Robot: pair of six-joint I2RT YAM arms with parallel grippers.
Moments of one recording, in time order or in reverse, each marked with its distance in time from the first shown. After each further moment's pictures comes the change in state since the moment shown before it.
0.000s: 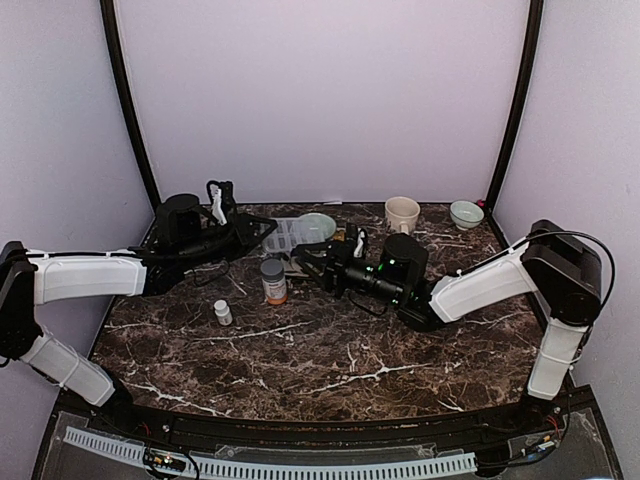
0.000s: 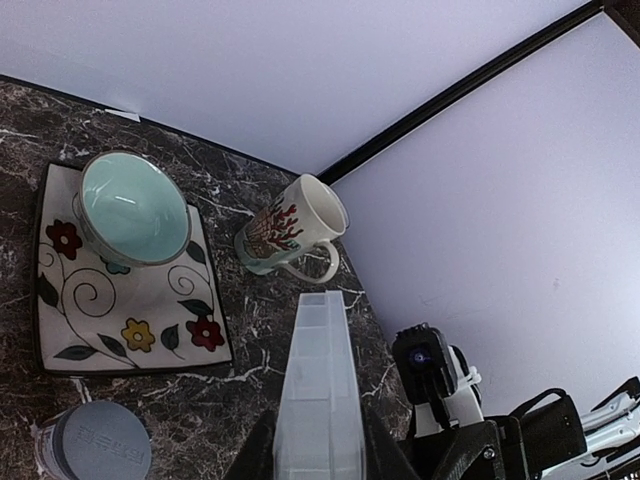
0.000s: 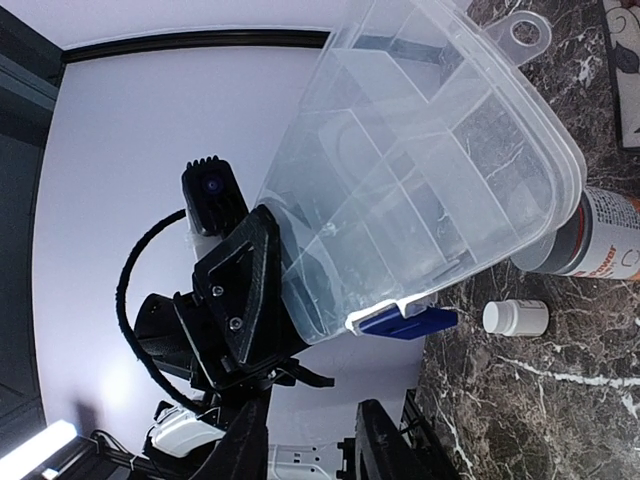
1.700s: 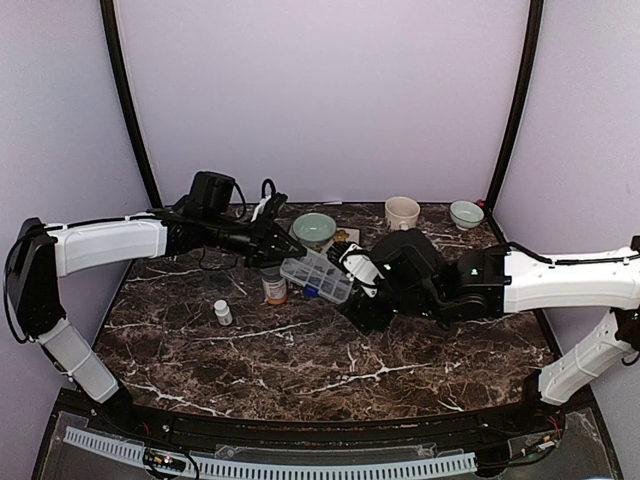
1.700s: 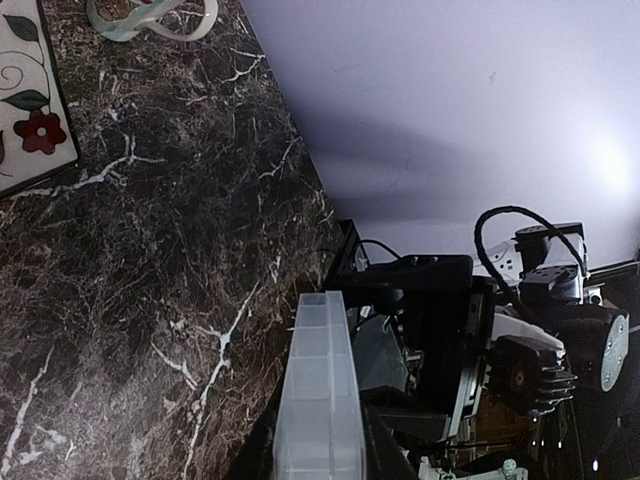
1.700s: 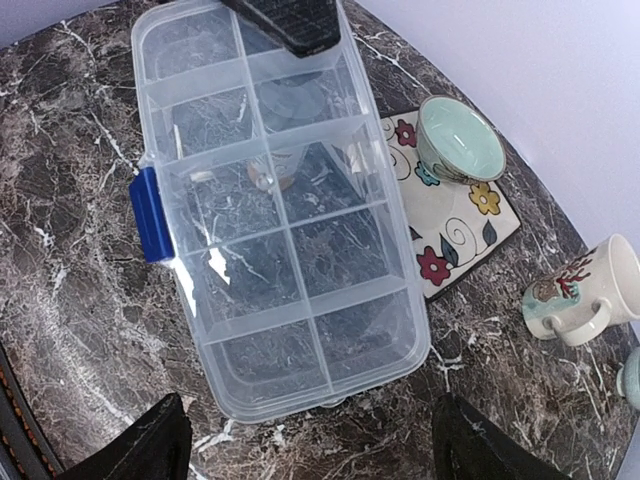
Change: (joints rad) left arm 0.002 0.184 0.346 -0.524 0.641 0.116; right arm 0.240 -0.424 0.175 -1.386 0.587 -1.520
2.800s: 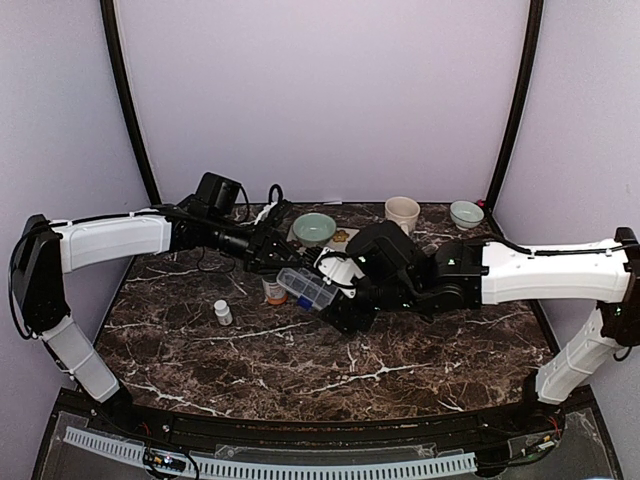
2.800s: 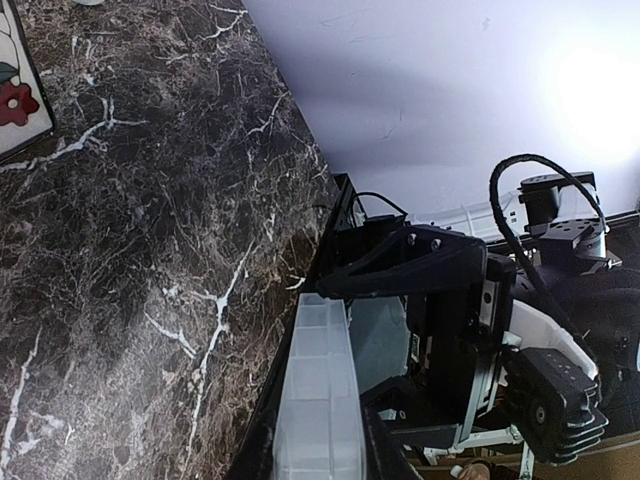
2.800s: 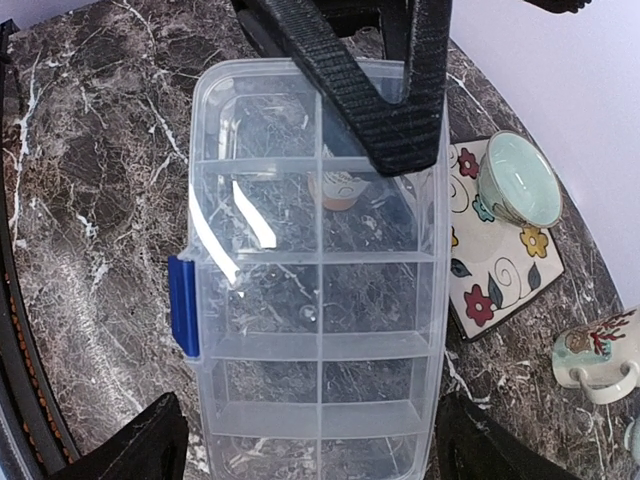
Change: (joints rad) left arm 0.000 0.035 0.047 -0.153 0.098 0.163; right arm 0.006 0.112 0.134 -0.050 -0.121 -0.080
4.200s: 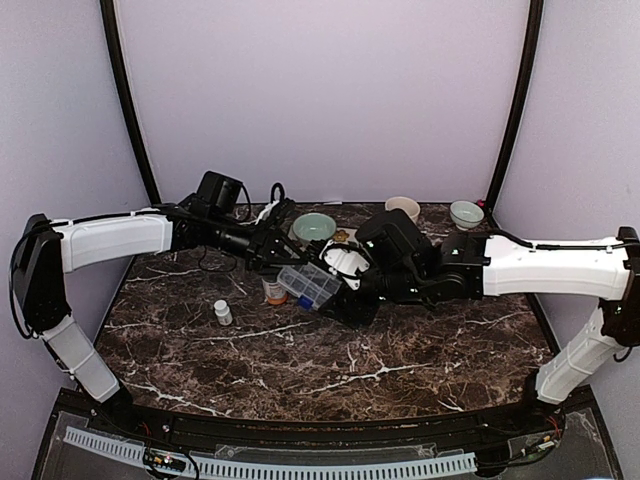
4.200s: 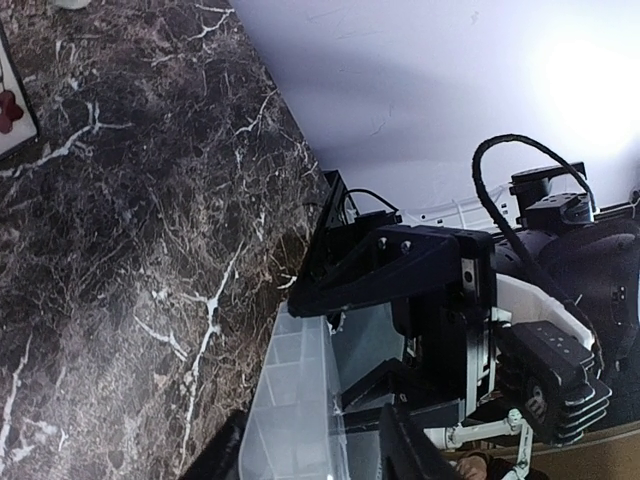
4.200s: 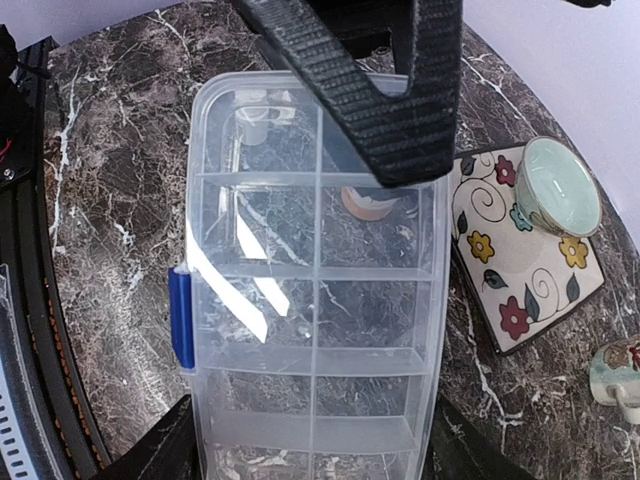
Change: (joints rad) left arm -0.003 0.006 0.011 0.004 0.021 -0.001; right arm -0.076 -0.003 -0.004 0.020 -0.175 0.001
